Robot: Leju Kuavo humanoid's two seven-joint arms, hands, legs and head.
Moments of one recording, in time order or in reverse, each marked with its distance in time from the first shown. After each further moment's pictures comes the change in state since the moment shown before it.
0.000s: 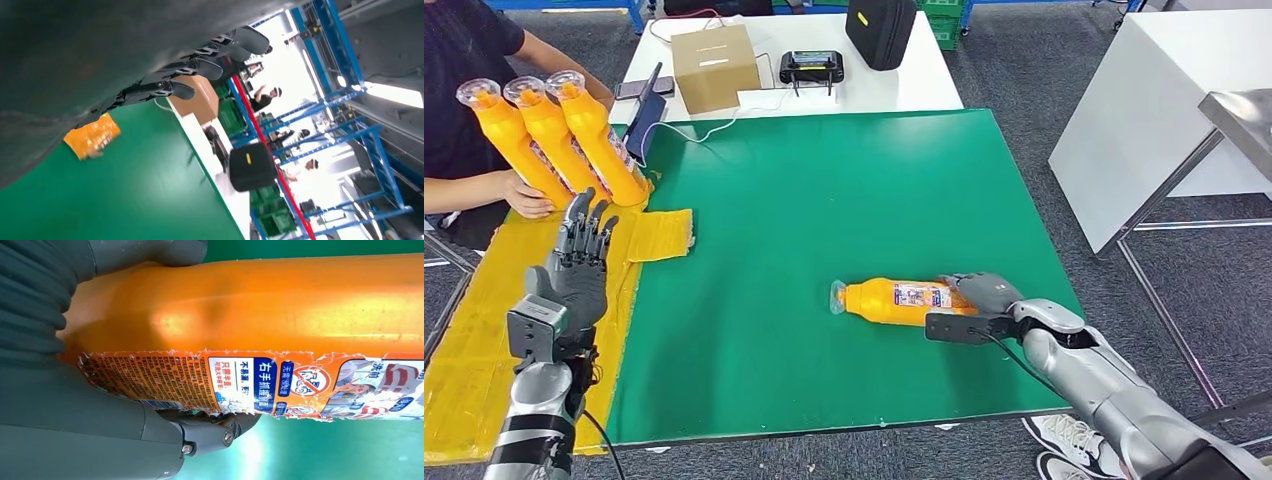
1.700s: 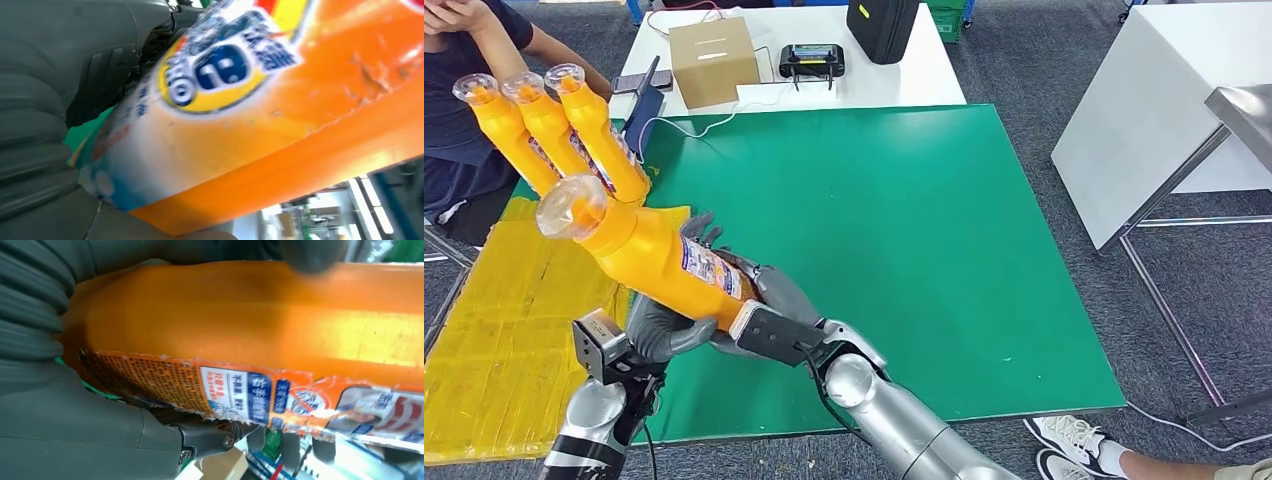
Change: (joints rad) left arm 0.082 -0.045 -0.307 -0.139 0.191 -0.220 0.145; right arm 0.126 0.660 -0.091 -0.156 -0.276 -0.128 -0.135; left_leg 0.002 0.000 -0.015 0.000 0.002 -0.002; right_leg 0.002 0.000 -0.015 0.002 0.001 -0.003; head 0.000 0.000
